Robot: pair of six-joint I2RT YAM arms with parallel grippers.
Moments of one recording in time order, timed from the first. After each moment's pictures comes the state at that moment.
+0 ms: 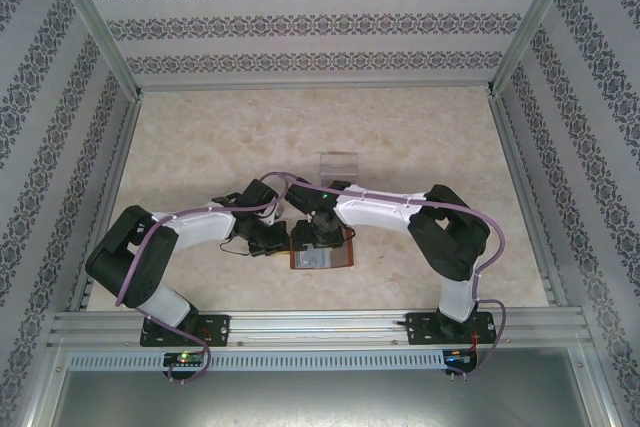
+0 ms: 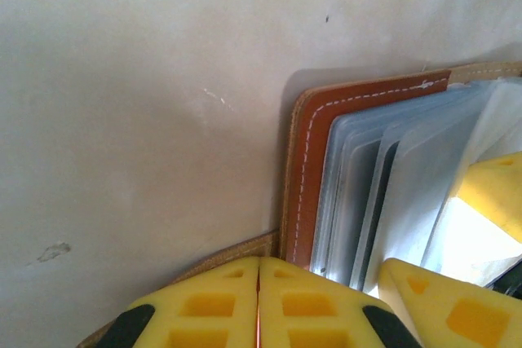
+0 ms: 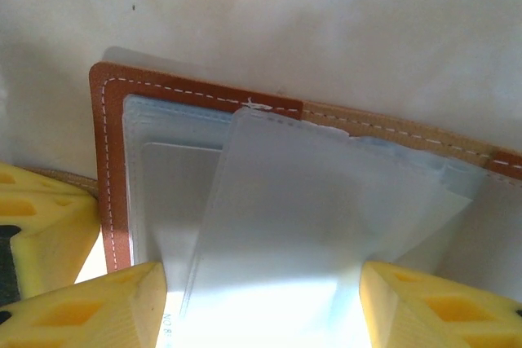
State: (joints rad) left arm -0.54 1.56 0.70 -0.38 0.48 -0.71; right arm 0.93 1.88 1.23 -0.75 -0.16 0.80
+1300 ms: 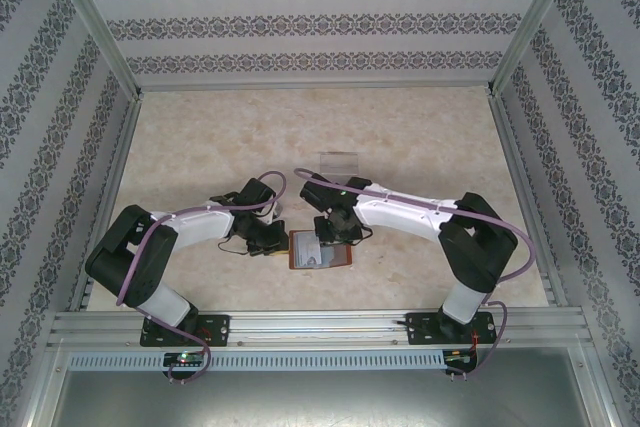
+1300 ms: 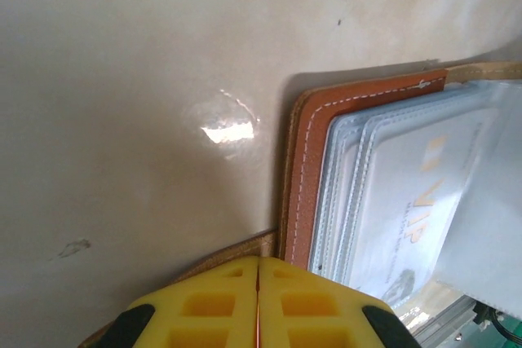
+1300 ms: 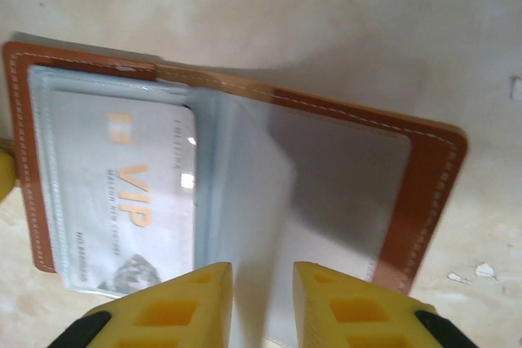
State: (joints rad) left arm -0.51 1.56 0.71 -0.41 0.49 -0.70; right arm 0.89 1.71 1.15 -0.85 -0.05 0.76
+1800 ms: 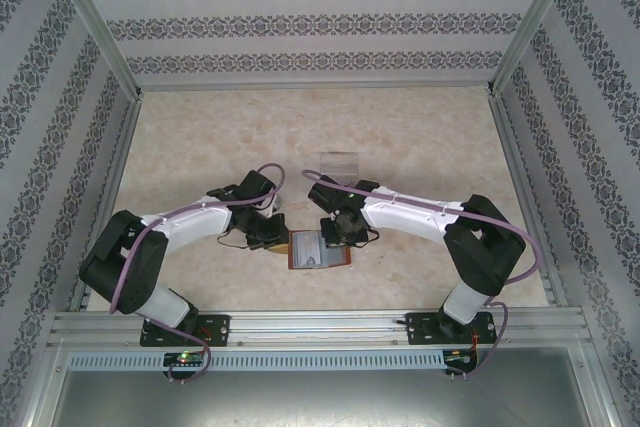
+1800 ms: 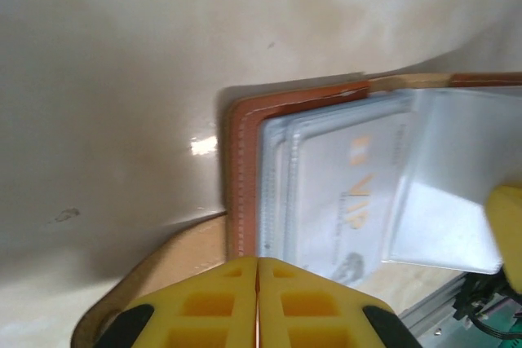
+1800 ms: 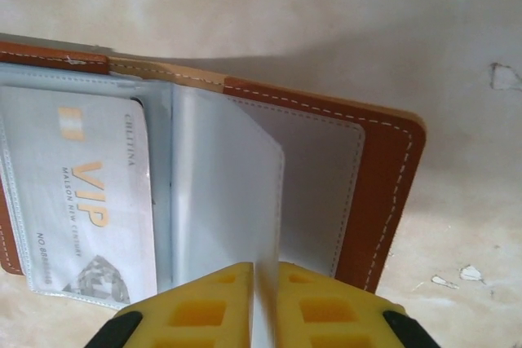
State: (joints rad) left arm -0.52 1.51 0.78 -0.50 0.48 -0.70; right arm 0.87 1.68 1.08 -0.80 -0.07 0.75
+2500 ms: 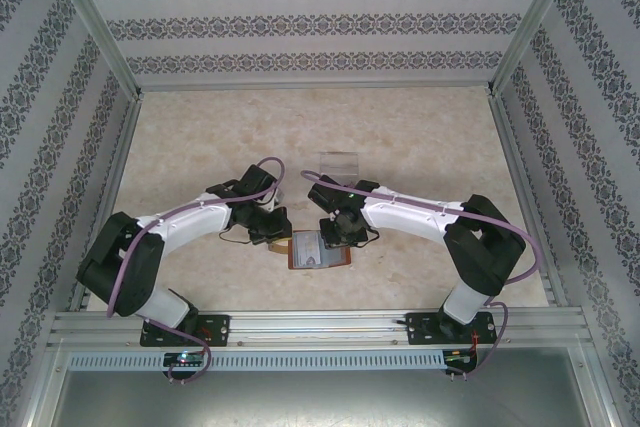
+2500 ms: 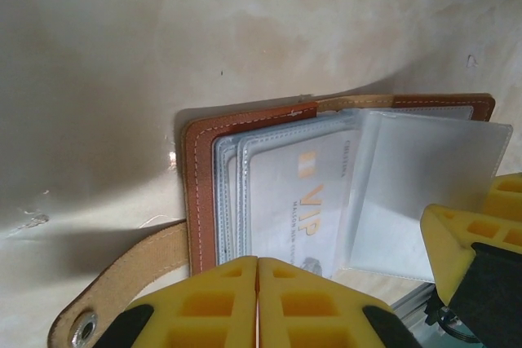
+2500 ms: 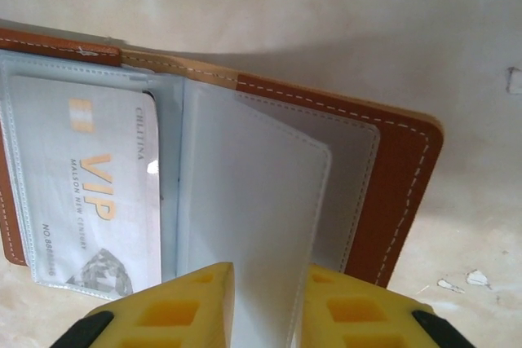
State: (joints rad) left arm -0.52 1.51 0.82 -0.51 0.47 -0.74; right arm 0.87 1.68 1.08 -0.80 -0.08 0.73
